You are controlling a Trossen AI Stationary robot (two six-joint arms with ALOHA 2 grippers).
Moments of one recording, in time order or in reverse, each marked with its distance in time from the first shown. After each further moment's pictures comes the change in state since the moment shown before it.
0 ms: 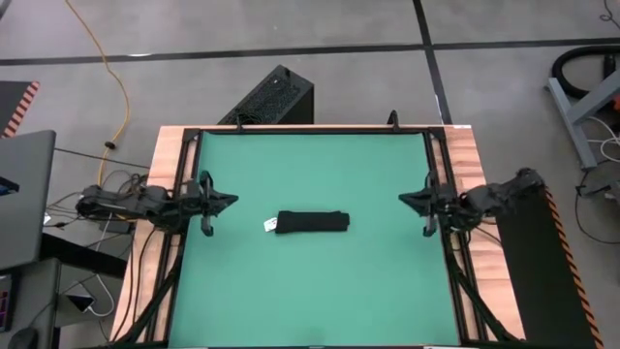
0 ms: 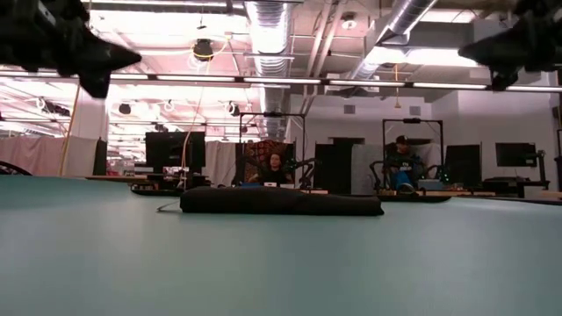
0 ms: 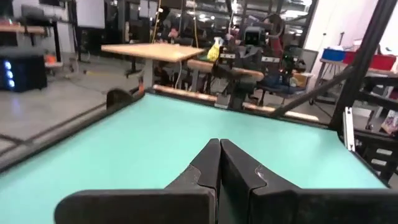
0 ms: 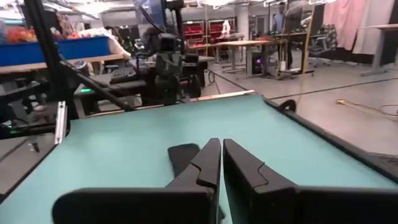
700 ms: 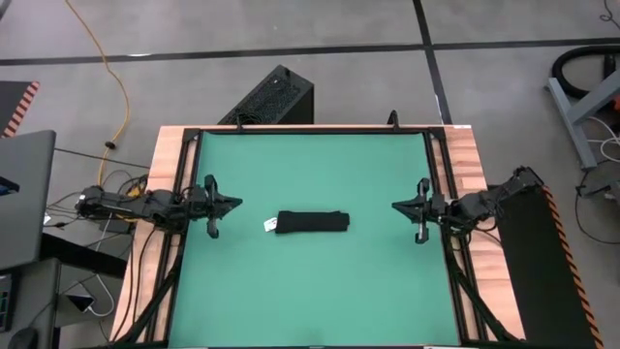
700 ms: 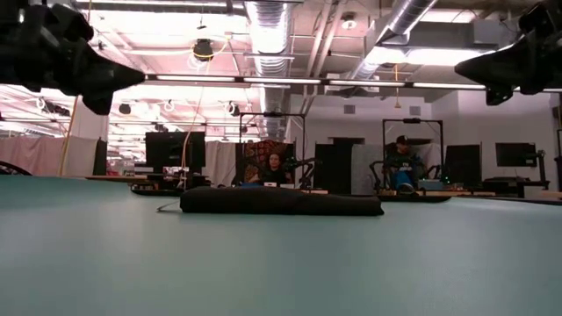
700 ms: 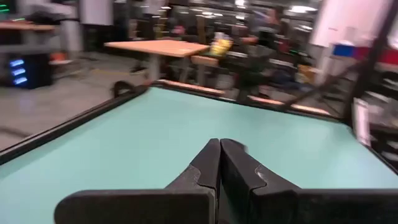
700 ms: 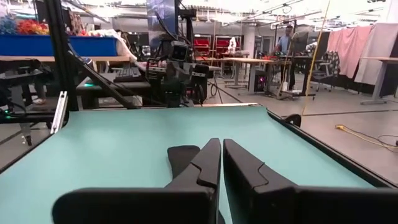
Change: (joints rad) left arm 0.000 0.003 -0.097 0.085 -0.007 0.011; right arm 0.038 0.002 -0.182 0.255 0.003 -0.147
